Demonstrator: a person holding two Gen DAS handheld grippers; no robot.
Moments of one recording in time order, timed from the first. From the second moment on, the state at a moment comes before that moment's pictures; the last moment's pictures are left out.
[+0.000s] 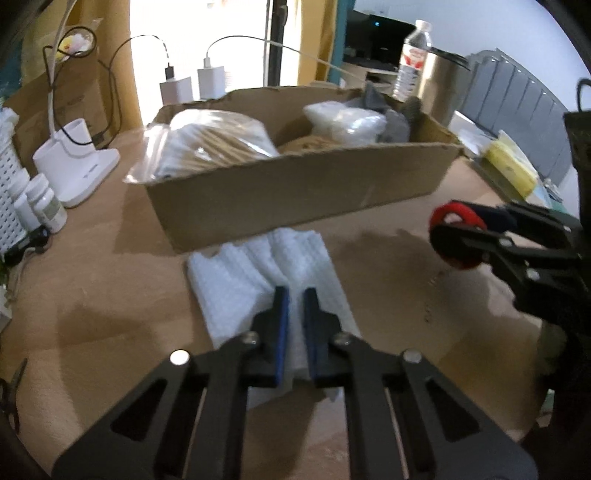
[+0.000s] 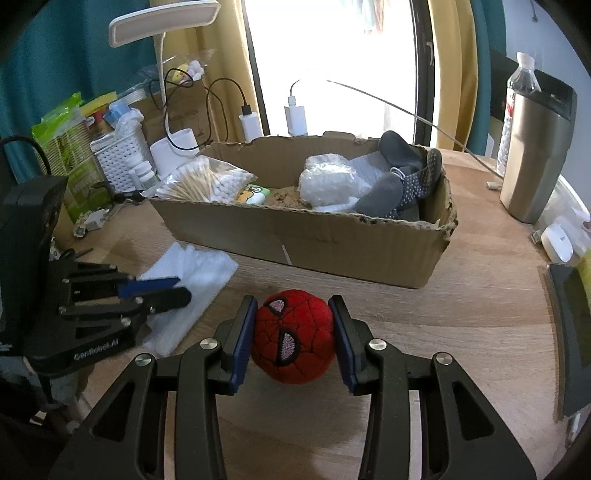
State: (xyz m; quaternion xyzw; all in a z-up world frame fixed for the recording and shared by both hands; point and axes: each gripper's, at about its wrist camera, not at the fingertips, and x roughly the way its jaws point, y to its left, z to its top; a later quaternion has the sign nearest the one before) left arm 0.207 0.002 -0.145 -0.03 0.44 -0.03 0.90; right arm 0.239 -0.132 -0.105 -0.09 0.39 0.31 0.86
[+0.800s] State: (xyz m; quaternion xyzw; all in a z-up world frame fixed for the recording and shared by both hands) left arm 0.159 0.001 -0.086 -0.06 0.36 -0.08 0.93; right arm 0.210 -0.130 -0.054 -0.12 0.34 0.31 0.88
